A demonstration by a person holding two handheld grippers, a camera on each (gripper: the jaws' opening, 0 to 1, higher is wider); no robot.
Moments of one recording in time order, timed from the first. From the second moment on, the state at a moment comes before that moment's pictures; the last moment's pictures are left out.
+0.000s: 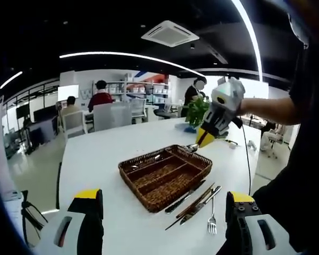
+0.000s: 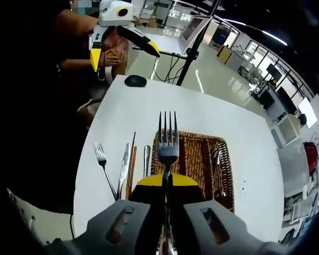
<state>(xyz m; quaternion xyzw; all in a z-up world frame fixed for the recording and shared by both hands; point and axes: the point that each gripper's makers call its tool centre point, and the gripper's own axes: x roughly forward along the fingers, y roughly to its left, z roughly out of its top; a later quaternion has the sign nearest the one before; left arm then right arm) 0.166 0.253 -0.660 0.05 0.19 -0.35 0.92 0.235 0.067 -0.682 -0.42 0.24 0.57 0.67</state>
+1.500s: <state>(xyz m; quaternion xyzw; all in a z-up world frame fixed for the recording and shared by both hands) 0.177 0.250 -0.680 0.04 0.21 -0.36 0.91 0.317 0.092 -0.713 -0.44 0.24 0.58 0.64</state>
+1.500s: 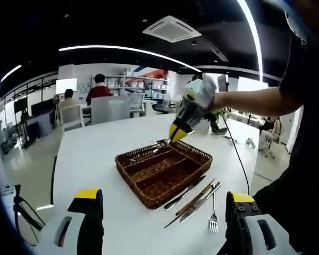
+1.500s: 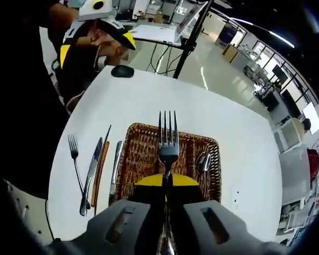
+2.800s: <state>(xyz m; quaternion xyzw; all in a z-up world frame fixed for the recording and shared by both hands) 0.190 0.249 -0.669 0.07 0.21 -0.36 0.90 0.376 0.103 -0.722 -0.47 0.24 0.57 0.63</state>
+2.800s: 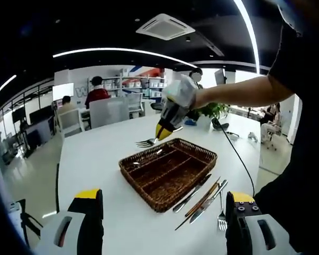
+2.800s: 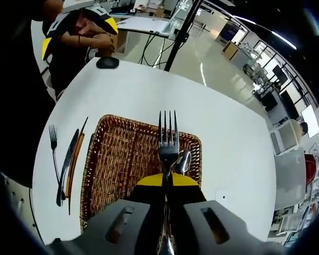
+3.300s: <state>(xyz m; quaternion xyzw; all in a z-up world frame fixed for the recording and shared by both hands) 0.190 0.259 -0.673 0.07 0.22 -0.35 0.91 0.385 0.108 -0.745 -0.47 0.25 0.57 0.63</state>
